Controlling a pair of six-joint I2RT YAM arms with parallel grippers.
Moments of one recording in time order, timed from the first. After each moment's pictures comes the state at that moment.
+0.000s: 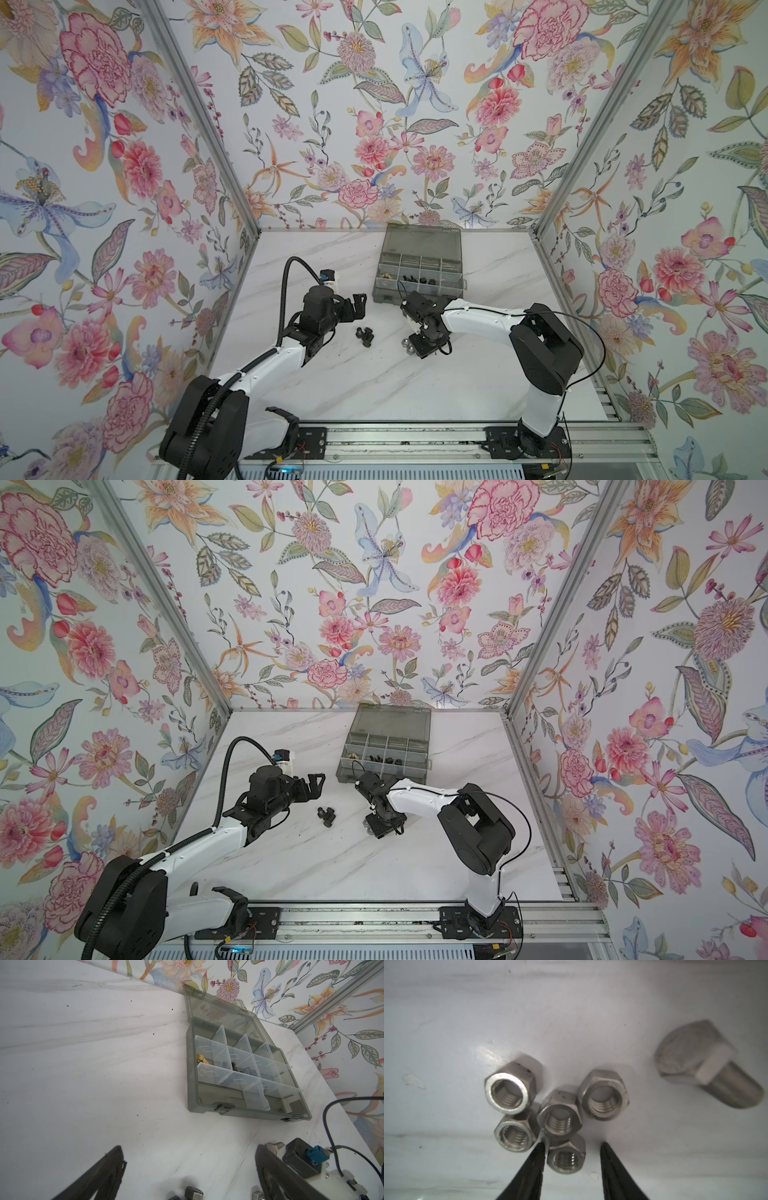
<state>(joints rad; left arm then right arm) -0.40 1.25 0.58 0.16 0.05 -0.45 0.83 1.86 1.19 -0.80 -0.01 0.24</state>
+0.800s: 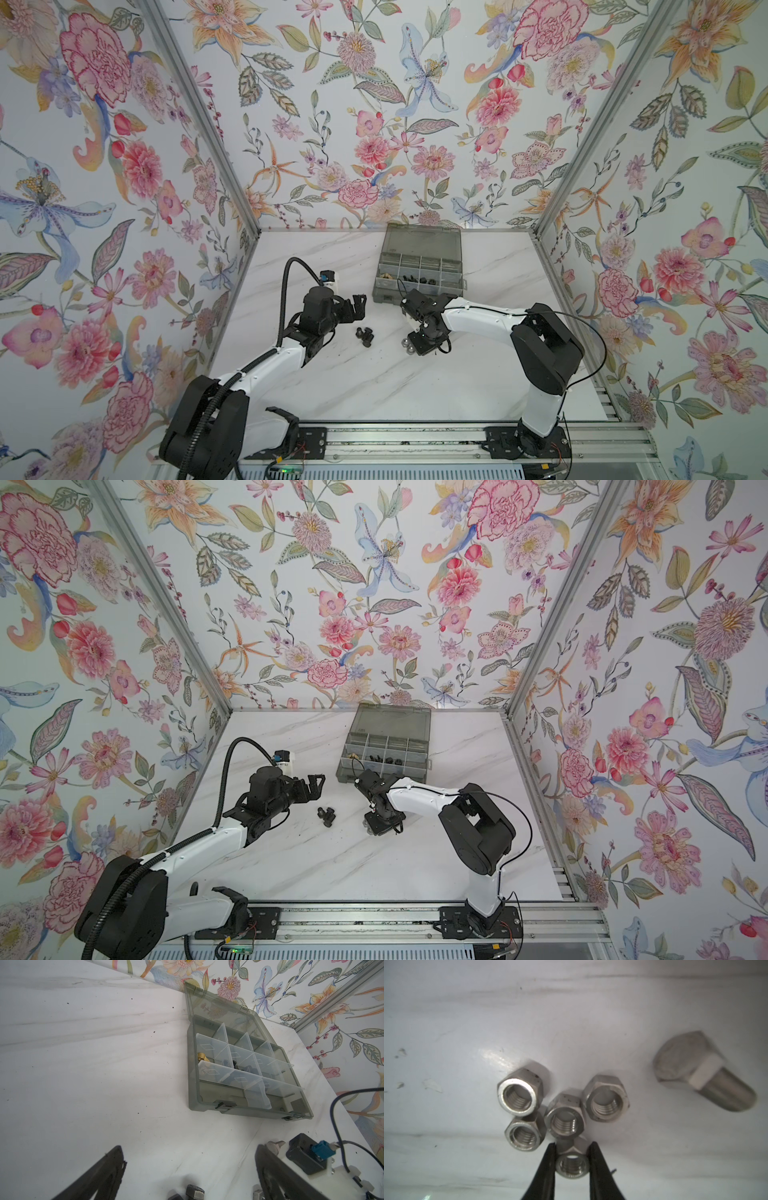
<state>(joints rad) -0.40 1.25 0.58 0.16 0.05 -0.45 0.80 1.83 1.20 -0.80 -0.04 0.24</state>
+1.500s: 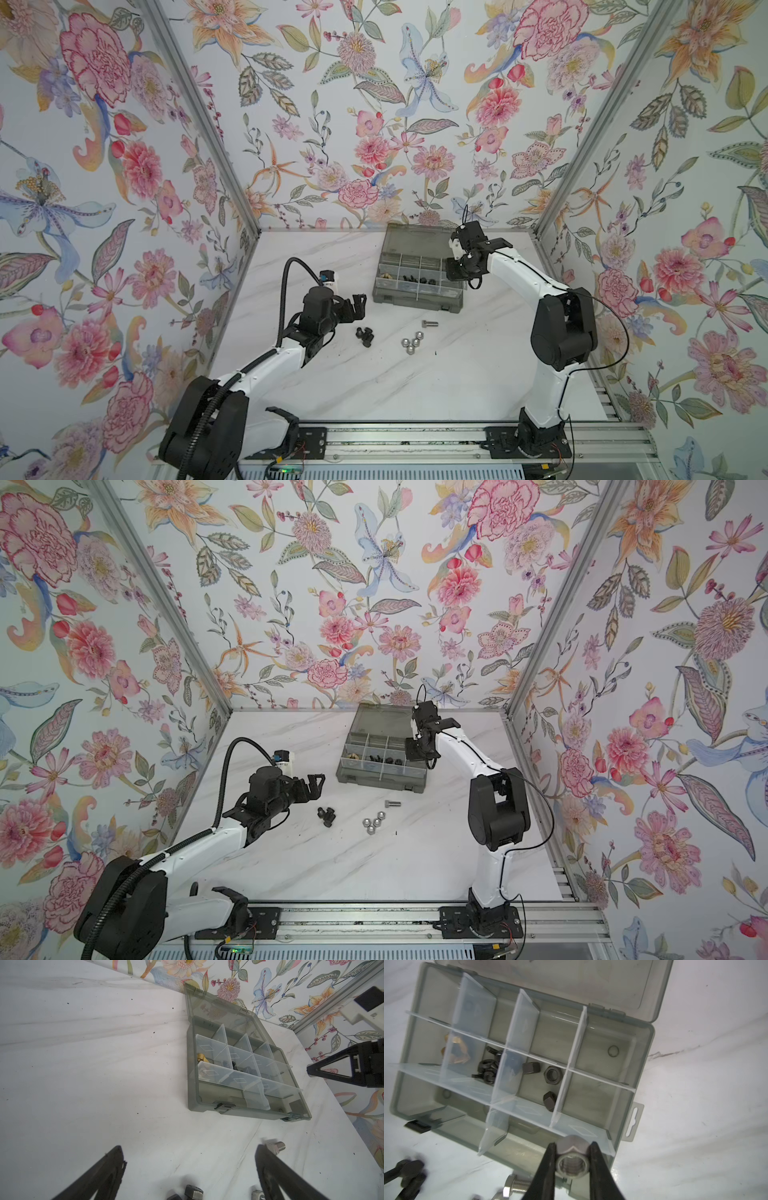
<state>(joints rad) -0.40 1.25 0.58 0.16 0.05 -0.45 0.33 1.96 1.62 -0.79 -0.03 0.18</state>
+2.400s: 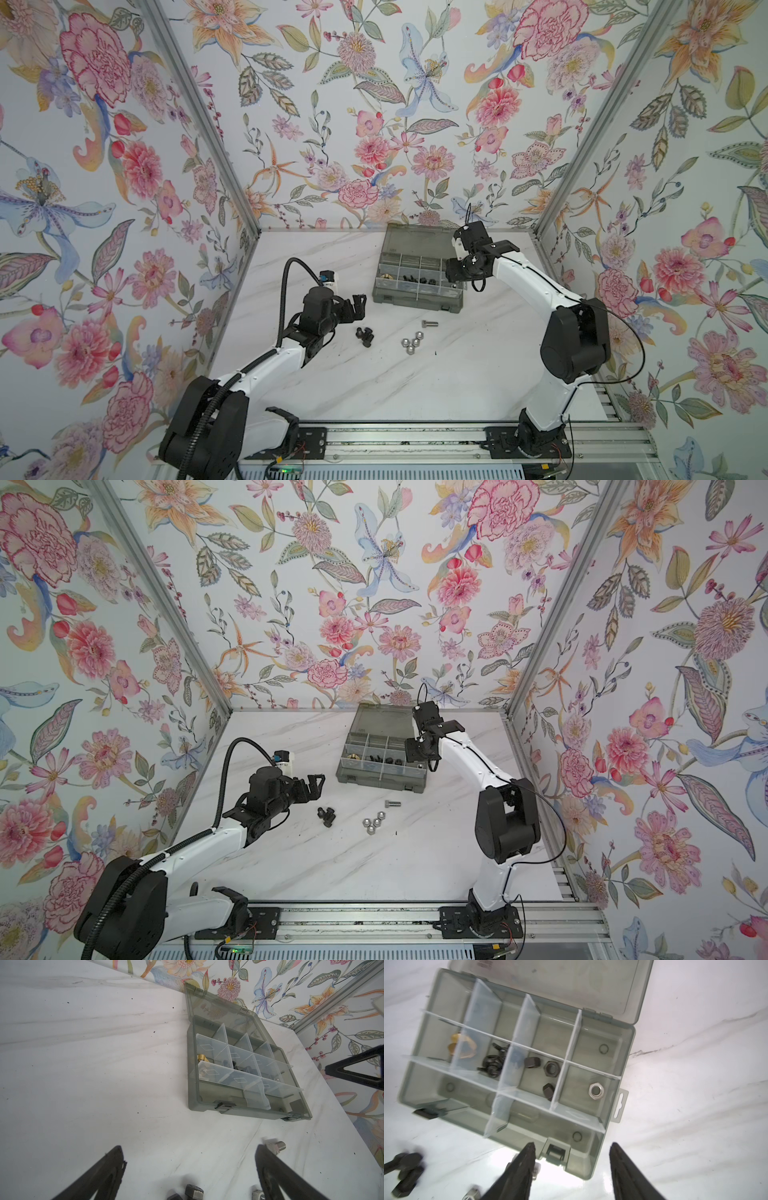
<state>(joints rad) -0.40 1.25 0.57 0.16 0.05 -0.45 0.38 1.76 1.52 -0.78 0.00 0.17</state>
